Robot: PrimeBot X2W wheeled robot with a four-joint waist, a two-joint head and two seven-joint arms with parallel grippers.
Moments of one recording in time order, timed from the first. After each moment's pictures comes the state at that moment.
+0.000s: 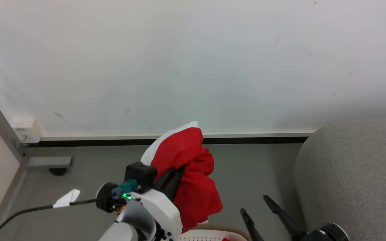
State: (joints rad) left arm -0.32 0.21 -0.54 0.12 -0.40 0.07 0.09; right arm 0.02 -0.10 0.39 0.07 0.18 0.13 -0.22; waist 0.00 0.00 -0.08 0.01
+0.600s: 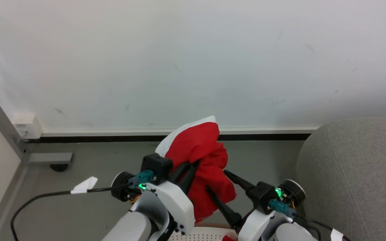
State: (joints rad) left arm -0.41 0.17 -0.59 0.20 -0.40 0.03 0.08; right arm -0.48 -0.05 0.78 0.57 0.36 0.13 -0.21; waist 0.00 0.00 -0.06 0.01
